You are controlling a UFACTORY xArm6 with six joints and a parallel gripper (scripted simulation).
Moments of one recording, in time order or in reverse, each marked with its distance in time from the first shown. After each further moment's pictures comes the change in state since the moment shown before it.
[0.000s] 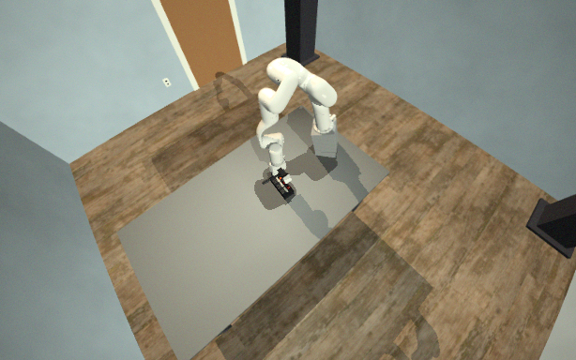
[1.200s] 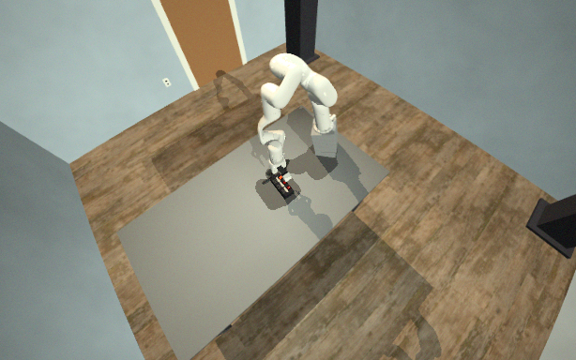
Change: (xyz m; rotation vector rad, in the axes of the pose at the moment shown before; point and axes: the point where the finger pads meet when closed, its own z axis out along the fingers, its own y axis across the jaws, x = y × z) arm 0.000 0.000 -0.024 0.000 0.000 0.000
